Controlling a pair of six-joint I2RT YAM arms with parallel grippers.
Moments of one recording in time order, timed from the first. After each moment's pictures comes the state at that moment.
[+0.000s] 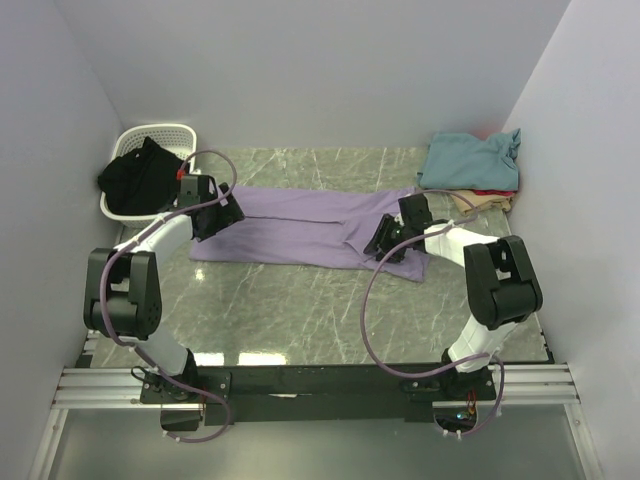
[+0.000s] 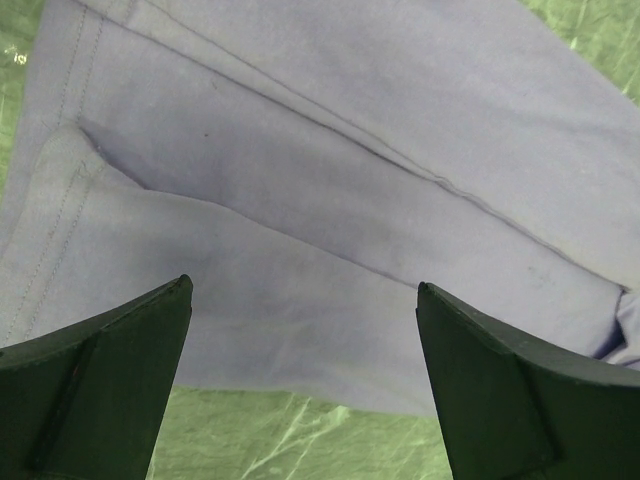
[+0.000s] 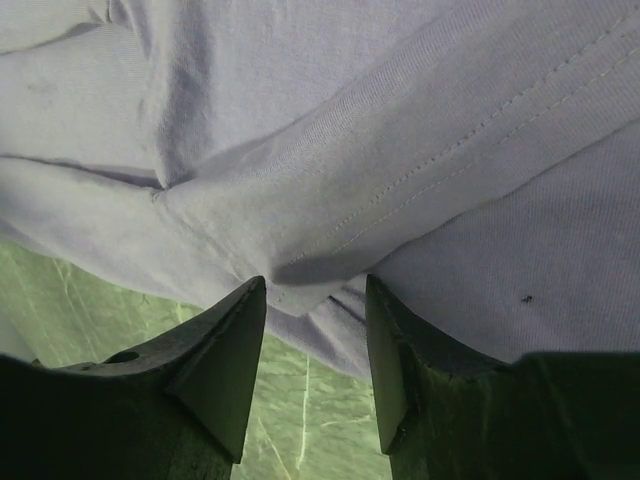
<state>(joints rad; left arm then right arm) -0.09 1.63 1.05 -0.25 0.02 -0.58 0.24 1.71 0.92 -0.21 -0.30 0.68</state>
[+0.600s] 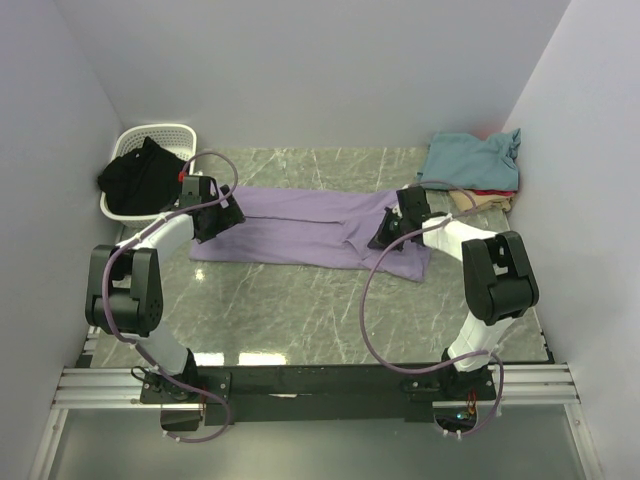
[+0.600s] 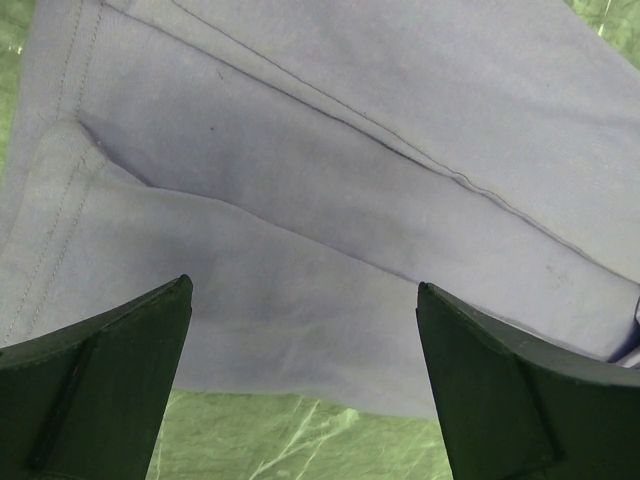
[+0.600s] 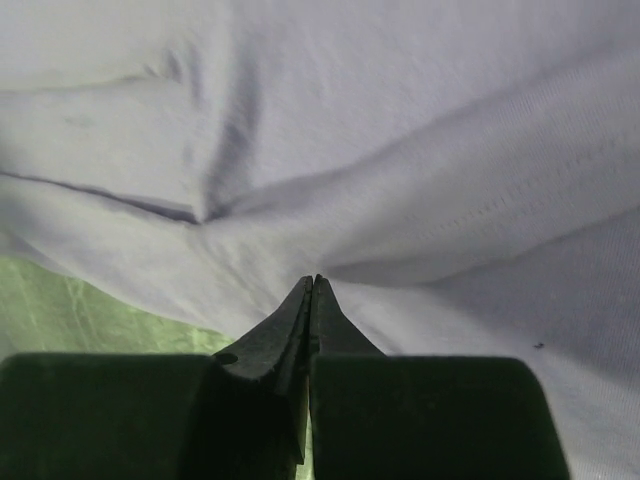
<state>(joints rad) -0.09 1.65 1.05 -0.25 0.02 -0.57 0.24 1.74 0.99 -0.21 -0.28 0.65</state>
